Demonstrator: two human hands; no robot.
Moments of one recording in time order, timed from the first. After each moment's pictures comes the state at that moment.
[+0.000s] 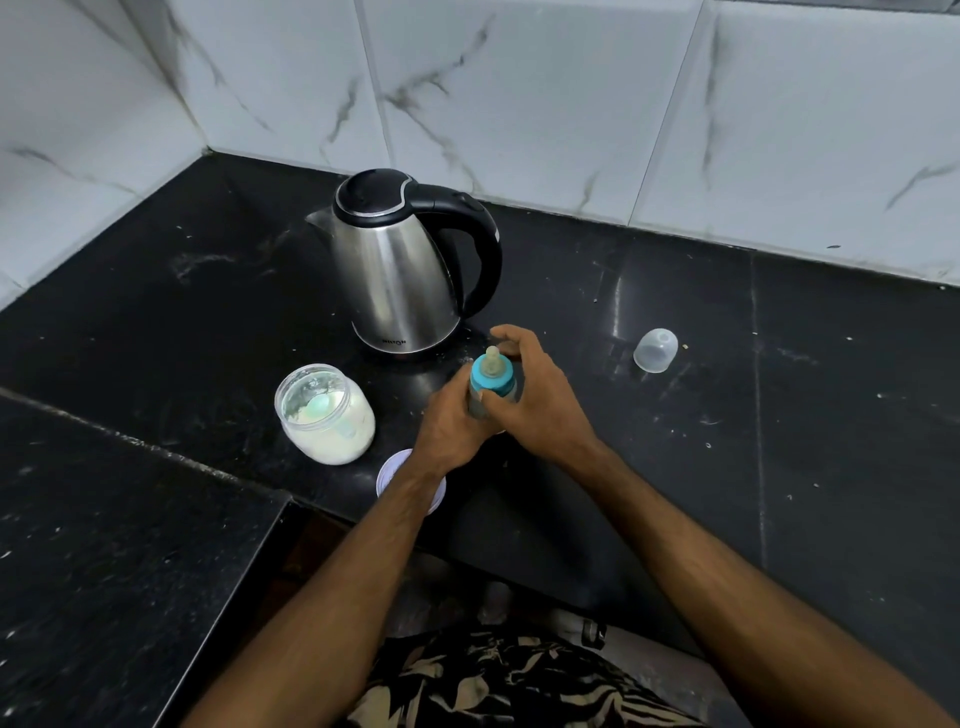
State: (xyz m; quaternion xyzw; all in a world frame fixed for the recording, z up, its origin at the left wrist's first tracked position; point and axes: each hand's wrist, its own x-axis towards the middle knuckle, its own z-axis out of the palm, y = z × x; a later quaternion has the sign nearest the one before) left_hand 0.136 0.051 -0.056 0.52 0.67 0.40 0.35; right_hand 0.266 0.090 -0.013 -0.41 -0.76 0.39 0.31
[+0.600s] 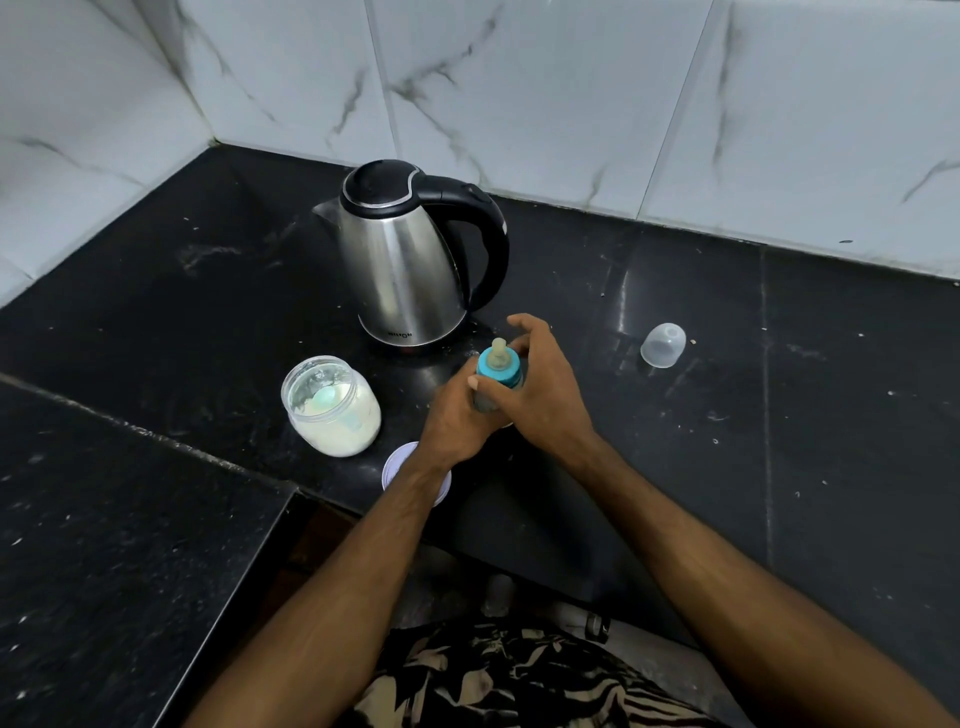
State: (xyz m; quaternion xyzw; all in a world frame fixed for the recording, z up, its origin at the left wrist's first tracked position) left_hand 0.138 0.050 -0.054 0.52 0.66 0.40 0.35; right_hand 0.258 0.091 -0.018 -0.45 -0.74 0.37 0.33
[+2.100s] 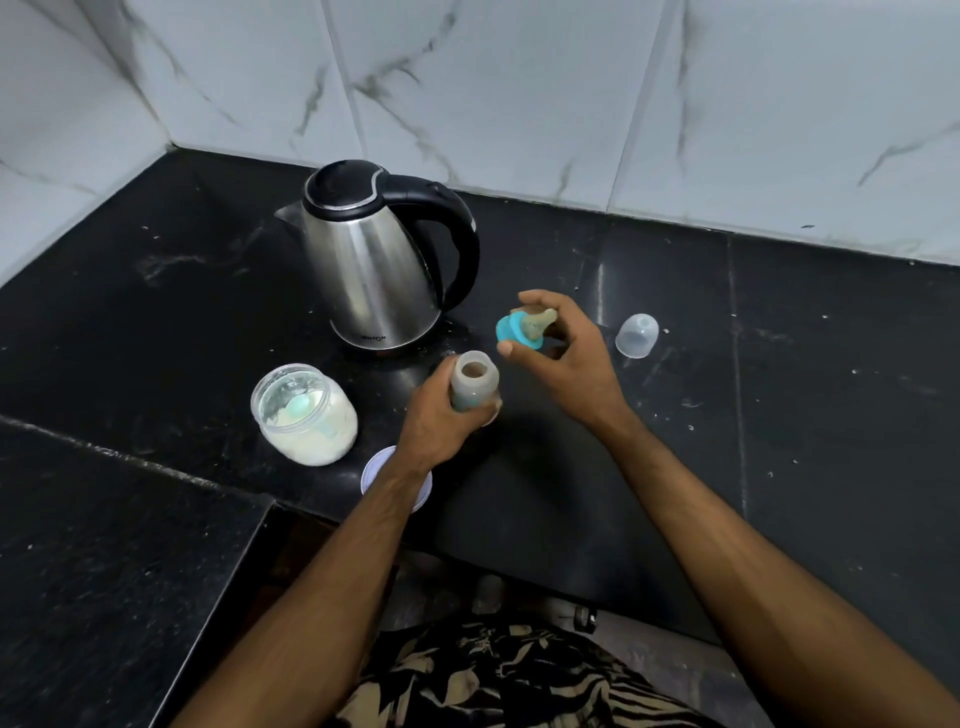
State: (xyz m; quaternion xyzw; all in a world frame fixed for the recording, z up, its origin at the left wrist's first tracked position) left_hand 0.136 0.051 -0.061 0.52 0.64 0.44 0.34; right_hand 0.302 0.115 -0.004 -0.39 -0.68 0.45 0.44
